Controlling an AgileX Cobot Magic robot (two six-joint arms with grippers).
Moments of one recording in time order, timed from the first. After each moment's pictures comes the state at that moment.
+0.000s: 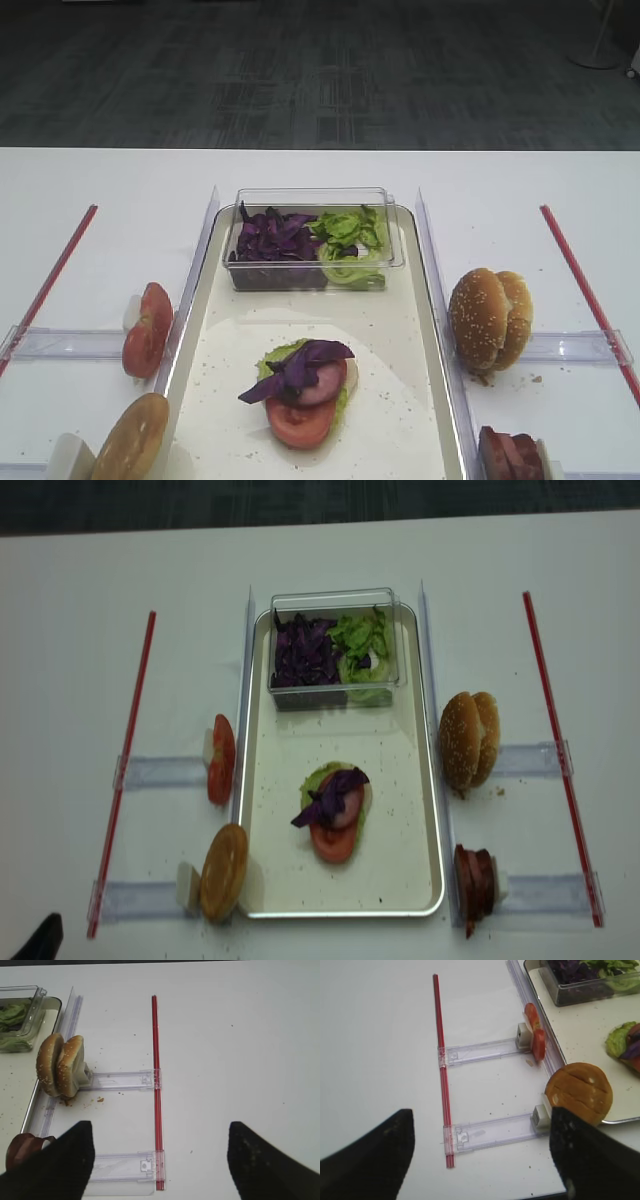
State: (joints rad) left arm -0.06 -0.01 -0.49 -0.01 1.18 0.02; right arm -0.03 -0.02 -0.48 0.03 1.13 0.00
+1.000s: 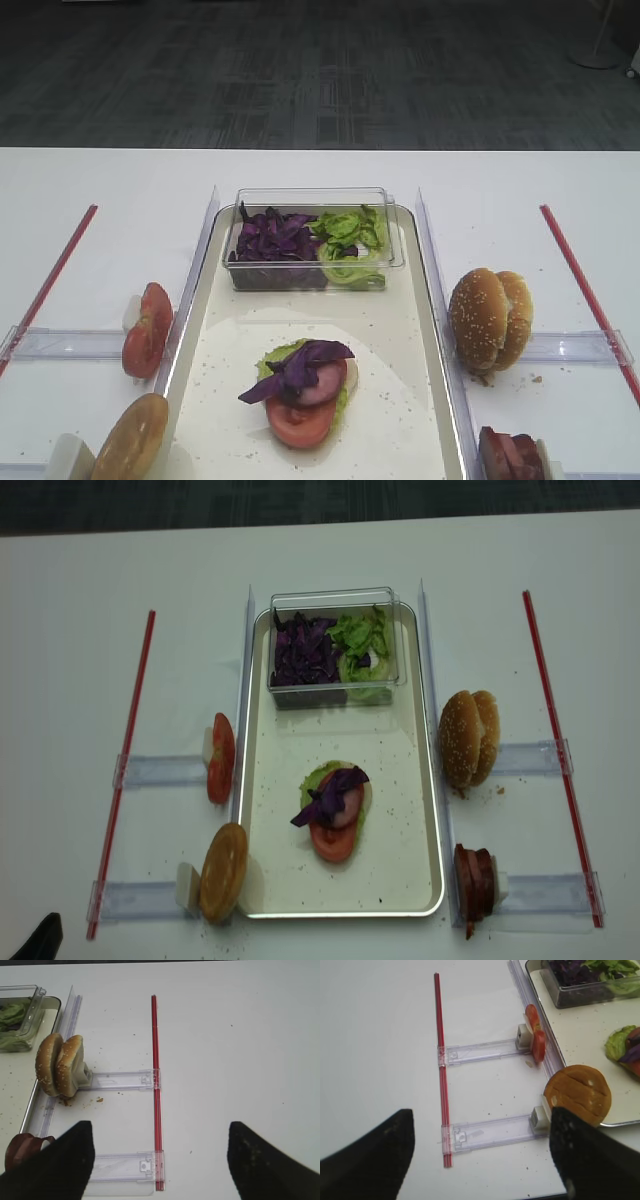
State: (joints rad) left arm -0.06 -0.02 -0.49 0.00 1.18 0.00; right arm -0.03 -0.02 -0.48 0.03 1.13 0.00
